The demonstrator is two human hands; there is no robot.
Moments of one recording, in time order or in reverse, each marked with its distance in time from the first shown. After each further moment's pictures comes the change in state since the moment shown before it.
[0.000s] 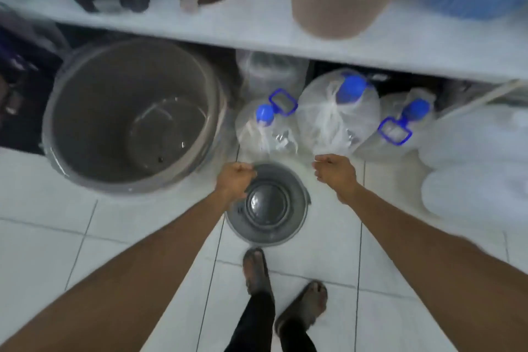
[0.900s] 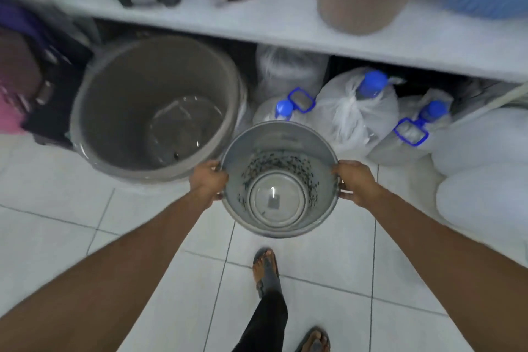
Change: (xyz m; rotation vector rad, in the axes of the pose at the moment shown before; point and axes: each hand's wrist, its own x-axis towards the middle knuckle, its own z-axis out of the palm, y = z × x) left_hand -0.017 -0.041 -0.090 -0.112 0.208 -0.020; right_hand -0.064 -0.005 0.006 0.167 -0.060 0.079
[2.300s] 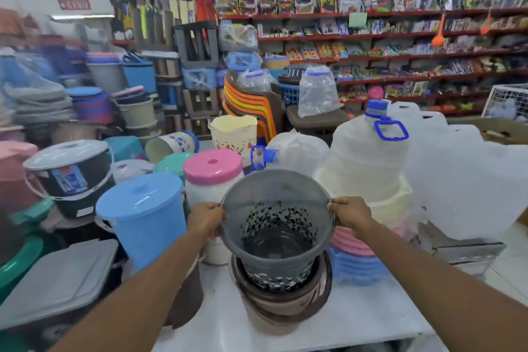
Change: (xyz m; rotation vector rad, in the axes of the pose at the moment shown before) left_hand -0.134 0.647 0.030 0.037 -0.123 0.745; right_hand -0.147 -0.536 -0.201 0.097 0.515 -0.630
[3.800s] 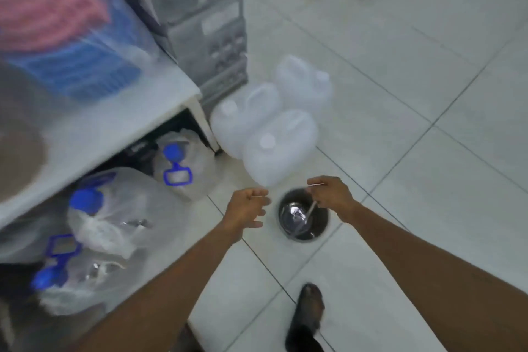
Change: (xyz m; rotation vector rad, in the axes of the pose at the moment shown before) left_hand -0.469 -0.300 0.561 0.318 -1.000 -0.425; right_hand -0.174 0.640 -0.386 0.017 0.067 0.766
